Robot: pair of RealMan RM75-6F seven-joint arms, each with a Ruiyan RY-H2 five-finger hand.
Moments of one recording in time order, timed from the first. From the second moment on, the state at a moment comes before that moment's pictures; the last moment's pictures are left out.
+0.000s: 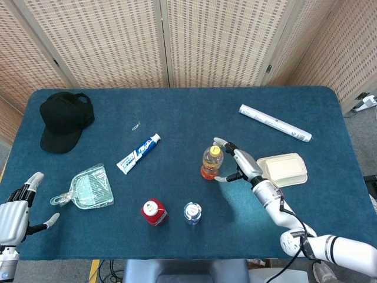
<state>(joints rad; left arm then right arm) -0.07 -1.06 -0.06 -1.88 1.44 1.51 0.14 0.69 -1.43 0.24 -1.56 -1.11 0.84 0.36</state>
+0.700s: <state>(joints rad) -0.08 -1.07 -0.06 -1.88 1.44 1.50 0.14 0.62 -1.36 0.23 -1.61 -1.27 0.90 0.50</state>
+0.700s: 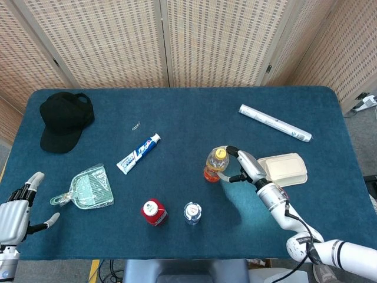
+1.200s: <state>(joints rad) -0.10 -1.08 -0.07 -1.88 1.44 1.48 0.16 0.50 -1.22 0.07 -1.74 -1.52 1.01 0.60</state>
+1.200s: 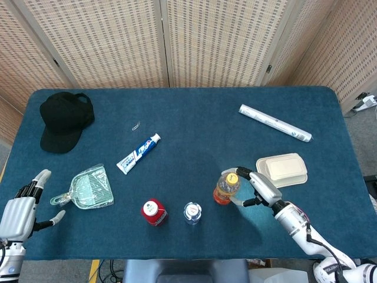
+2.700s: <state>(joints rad) -0.10 -1.08 -0.06 -1.88 1.44 1.48 0.15 0.43 -1.28 -0.08 -1.64 -1.69 1.18 0.68</state>
